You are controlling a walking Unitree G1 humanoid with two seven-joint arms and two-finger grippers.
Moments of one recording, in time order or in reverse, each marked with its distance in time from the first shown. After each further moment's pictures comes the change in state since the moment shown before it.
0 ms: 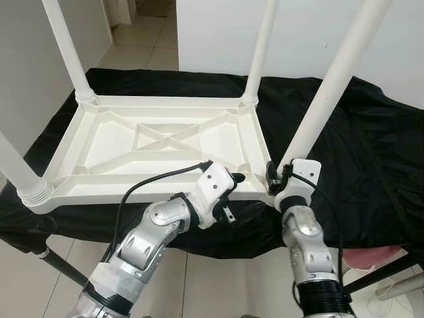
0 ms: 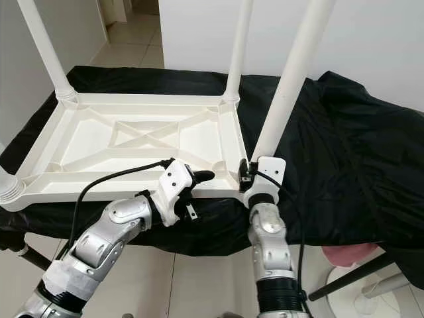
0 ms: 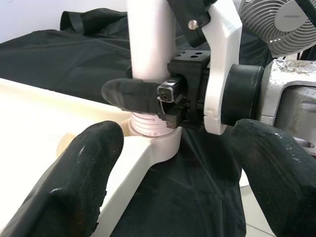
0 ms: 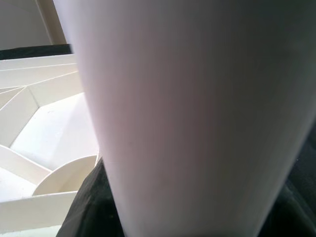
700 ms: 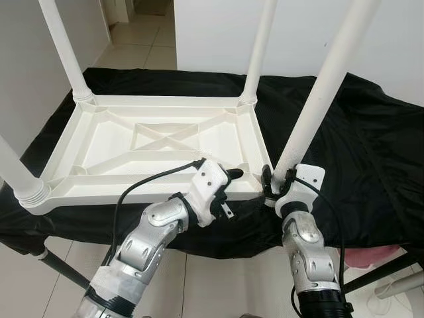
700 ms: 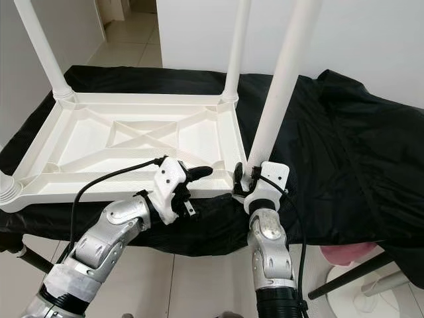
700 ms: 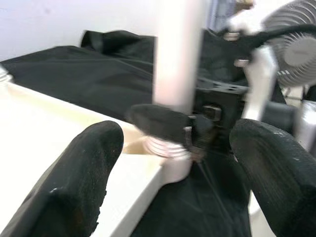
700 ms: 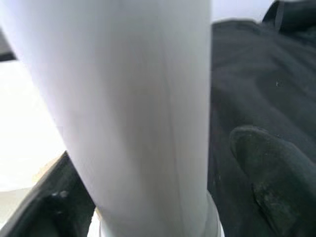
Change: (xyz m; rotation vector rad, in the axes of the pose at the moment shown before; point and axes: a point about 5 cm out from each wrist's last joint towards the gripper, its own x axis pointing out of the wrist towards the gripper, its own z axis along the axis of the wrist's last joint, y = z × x) left arm -0.006 0.008 0.003 -0.061 -0.098 0.068; right arm -0.013 -0.003 -0.001 0.036 -0.022 0.005
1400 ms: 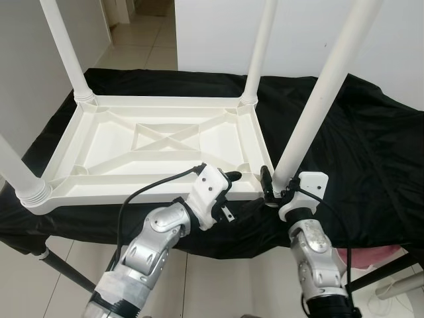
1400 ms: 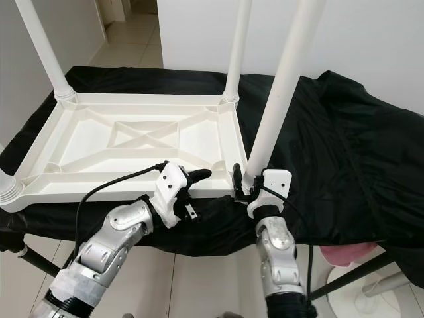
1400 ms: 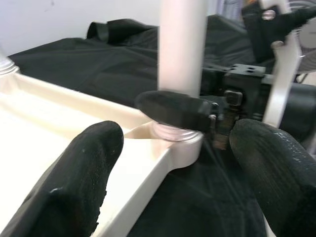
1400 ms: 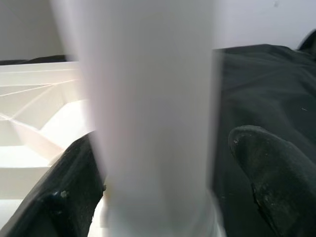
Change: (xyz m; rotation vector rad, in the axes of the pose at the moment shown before) left arm 0.001 -0.002 -0.013 0.046 0.037 0.023; right arm -0.001 -0.018 -0.009 -0.078 -0.061 0.183
